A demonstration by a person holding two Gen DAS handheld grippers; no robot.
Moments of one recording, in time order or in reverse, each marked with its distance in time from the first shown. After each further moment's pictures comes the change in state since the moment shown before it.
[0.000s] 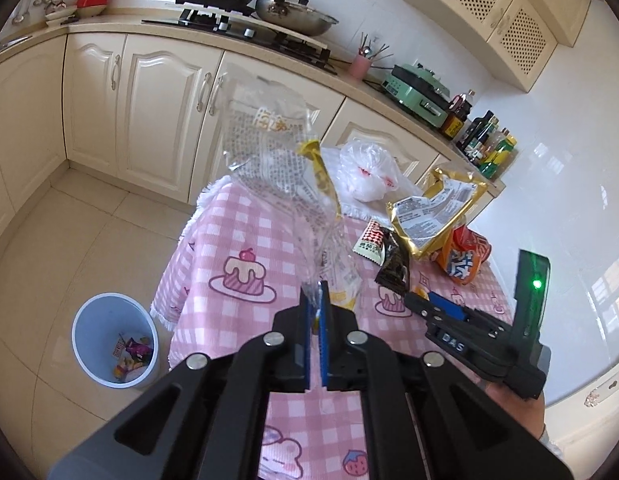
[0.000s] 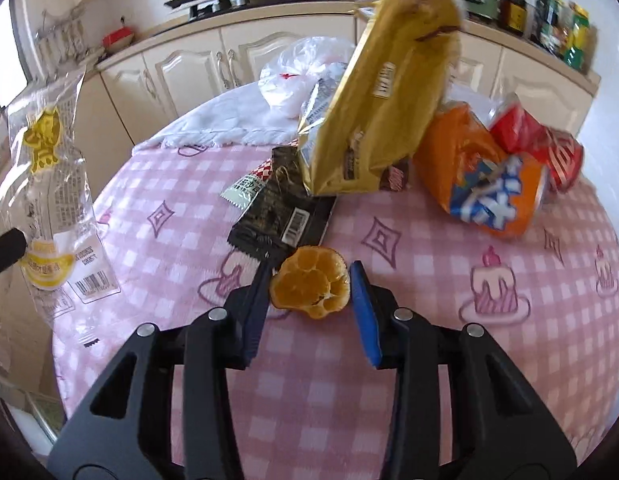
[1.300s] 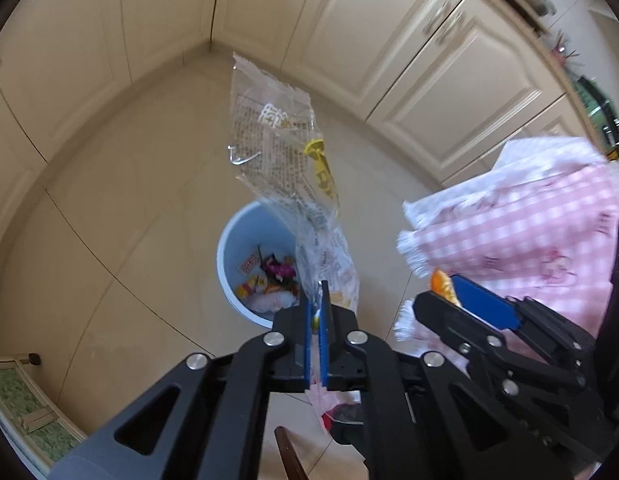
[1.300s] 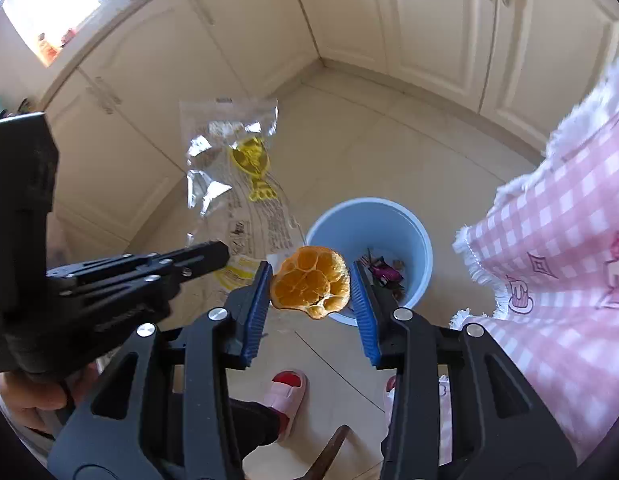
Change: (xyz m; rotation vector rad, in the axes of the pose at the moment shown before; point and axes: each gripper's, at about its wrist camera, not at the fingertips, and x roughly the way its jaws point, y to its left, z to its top) left arm 0.041 0.335 -0.069 -0.331 0.280 0.346; right arm 0.172 0.354 -0.072 -0.323 0.336 0.419
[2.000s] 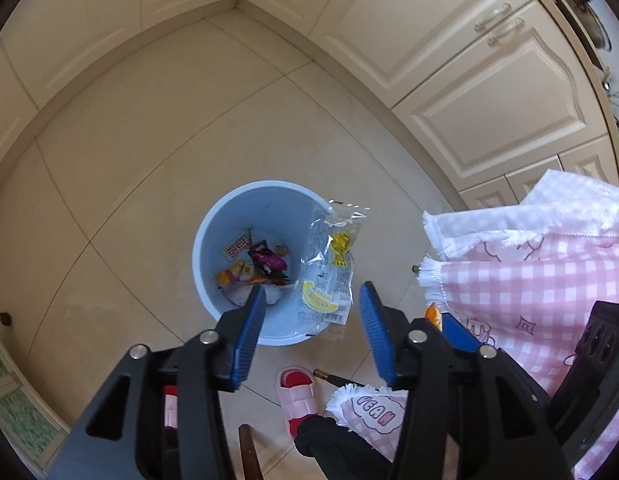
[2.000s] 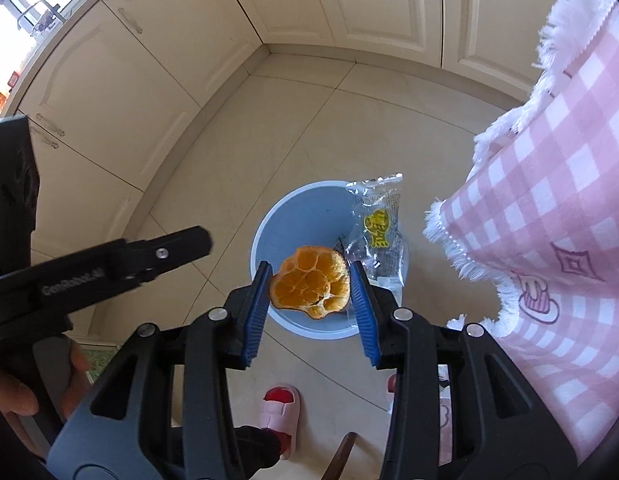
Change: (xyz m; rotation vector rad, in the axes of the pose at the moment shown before) left arm 0.067 0.019 0.026 -0.178 0.069 -0.014; right arm 0.063 -0.058 0.004 0.168 0.033 -0.036
